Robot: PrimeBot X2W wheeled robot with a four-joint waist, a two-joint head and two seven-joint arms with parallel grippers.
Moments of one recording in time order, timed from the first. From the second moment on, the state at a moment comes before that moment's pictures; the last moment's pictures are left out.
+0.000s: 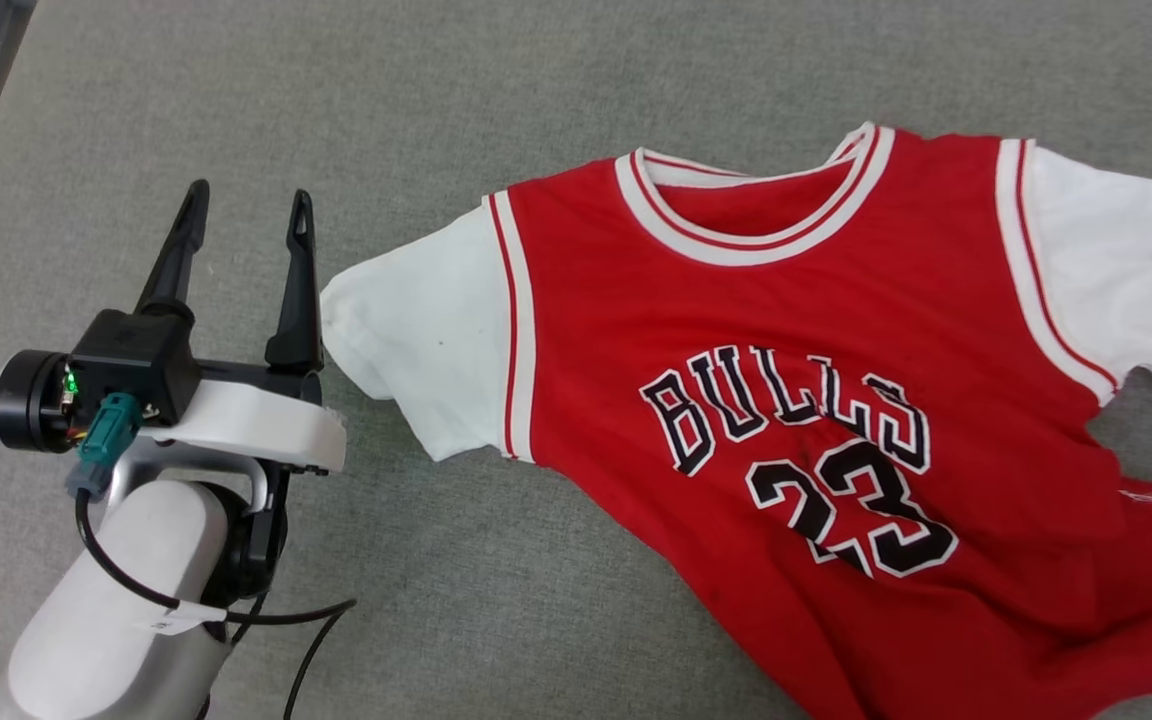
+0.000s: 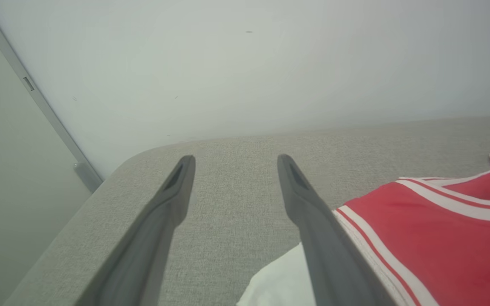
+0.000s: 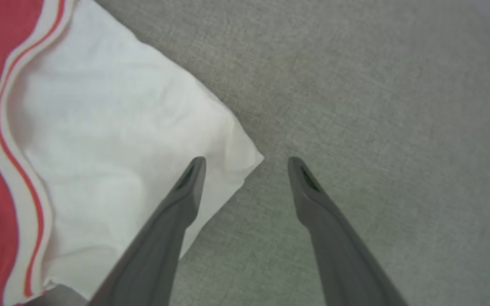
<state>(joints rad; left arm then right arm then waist) -0.47 0.50 -0.46 0.06 -0.50 0.33 -0.26 -0.83 -0.75 0.36 0.38 0.63 0.13 0.89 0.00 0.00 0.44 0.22</state>
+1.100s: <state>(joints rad) -0.48 0.48 -0.32 0.22 -0.39 0.05 -0.20 -0.67 -0.85 0.52 0.30 0.74 0.13 0.46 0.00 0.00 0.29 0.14</state>
